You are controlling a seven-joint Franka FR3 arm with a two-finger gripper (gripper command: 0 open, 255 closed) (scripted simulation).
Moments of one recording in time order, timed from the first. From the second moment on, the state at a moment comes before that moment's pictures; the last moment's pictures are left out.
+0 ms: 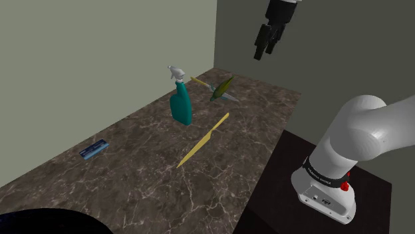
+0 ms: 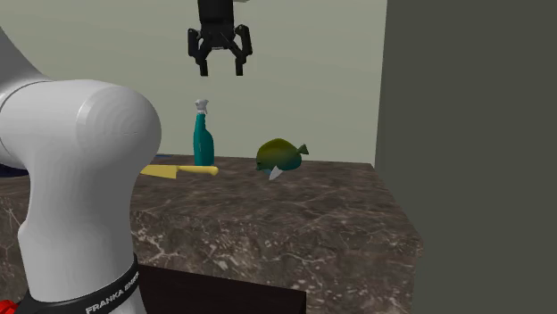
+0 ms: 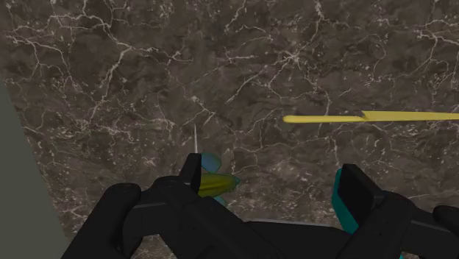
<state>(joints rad) 0.00 -0.82 -0.03 -2.40 0.02 1.71 -0.10</state>
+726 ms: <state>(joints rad) -0.02 -0.52 0.03 -2.39 -0.06 1.98 -0.06</state>
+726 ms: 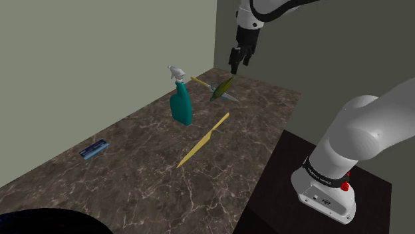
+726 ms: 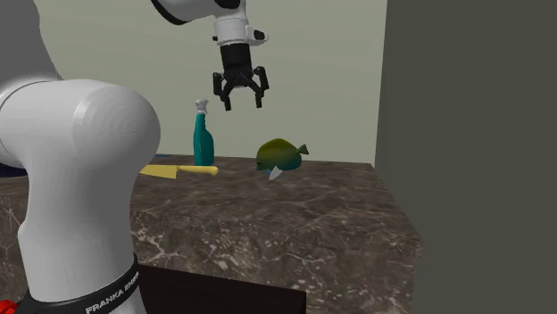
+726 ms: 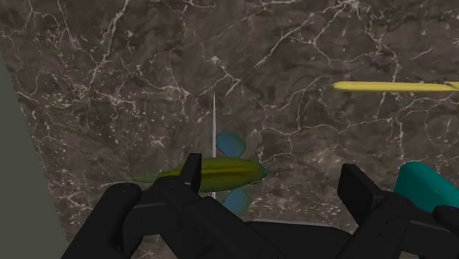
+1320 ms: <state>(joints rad) -0.06 -0.17 0.08 -2.25 -0.21 2.17 0.04</state>
